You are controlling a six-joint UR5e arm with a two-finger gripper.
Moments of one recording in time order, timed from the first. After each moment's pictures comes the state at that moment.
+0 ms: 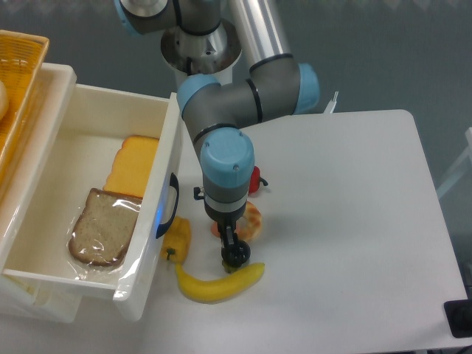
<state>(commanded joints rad) 2.37 -1.93 -1.52 -1.23 1.55 1.62</state>
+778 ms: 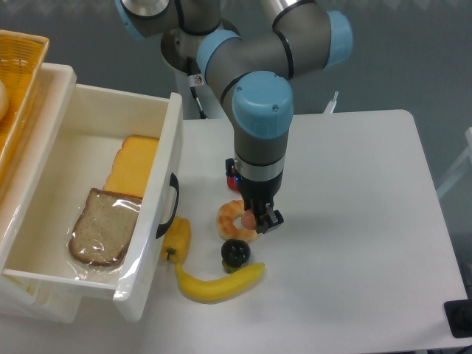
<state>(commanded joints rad) 2.43 -1.89 -1.49 -1.22 1.53 1.56</state>
